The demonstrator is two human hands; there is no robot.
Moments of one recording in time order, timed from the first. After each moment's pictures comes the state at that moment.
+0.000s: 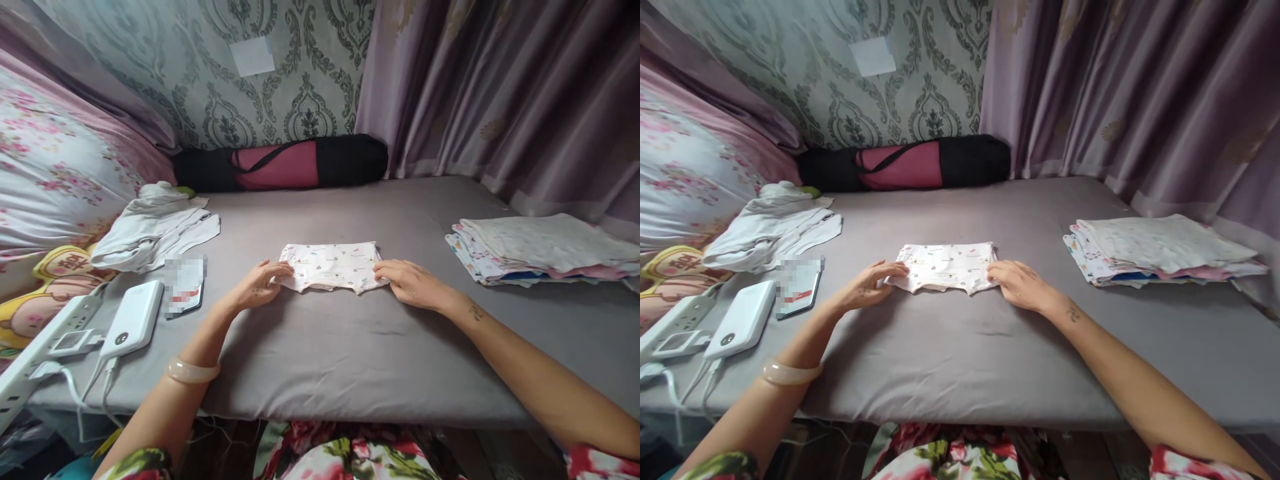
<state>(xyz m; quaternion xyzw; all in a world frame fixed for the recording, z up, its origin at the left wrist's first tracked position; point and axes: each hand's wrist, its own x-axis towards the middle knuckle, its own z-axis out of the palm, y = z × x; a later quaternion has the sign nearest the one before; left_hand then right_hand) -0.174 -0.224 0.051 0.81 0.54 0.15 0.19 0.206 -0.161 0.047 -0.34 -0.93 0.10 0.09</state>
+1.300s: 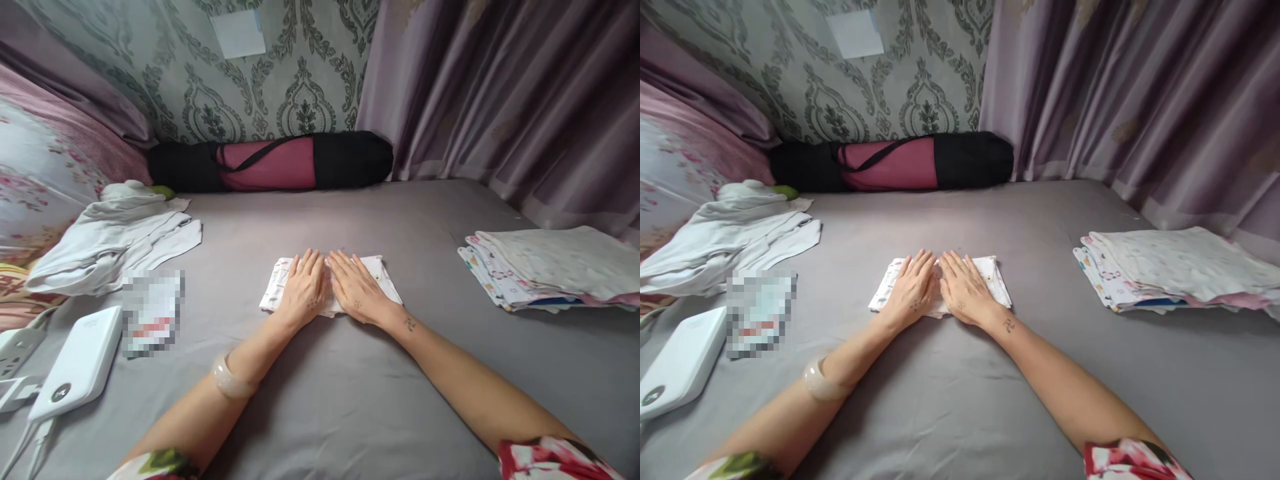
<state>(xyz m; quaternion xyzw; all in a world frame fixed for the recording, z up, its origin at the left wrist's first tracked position) -0.071 -0.171 0.013 0.78 0.61 0.17 -0.02 0.091 -0.143 0.020 -0.40 -0.91 0.05 0.11</state>
